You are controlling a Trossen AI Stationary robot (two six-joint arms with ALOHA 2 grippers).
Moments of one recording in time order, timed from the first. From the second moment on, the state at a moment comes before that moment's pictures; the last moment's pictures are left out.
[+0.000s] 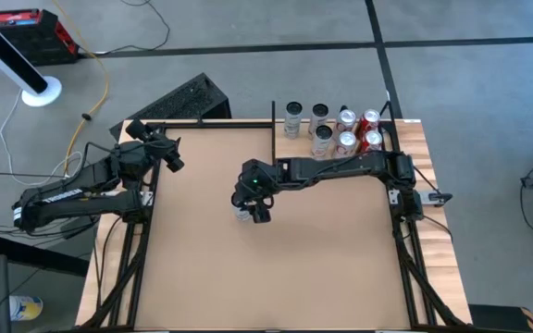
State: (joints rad) left arm 0.35 0.52 0.60 -0.32 -0.84 0.49; right arm -0.03 2.02 1.71 -0.46 -0.08 -0.26
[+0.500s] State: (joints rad) left arm 0.35 0.52 0.60 -0.33 -0.85 0.49; right arm -0.05 1.78 1.71 -0.70 -0.09 -0.27
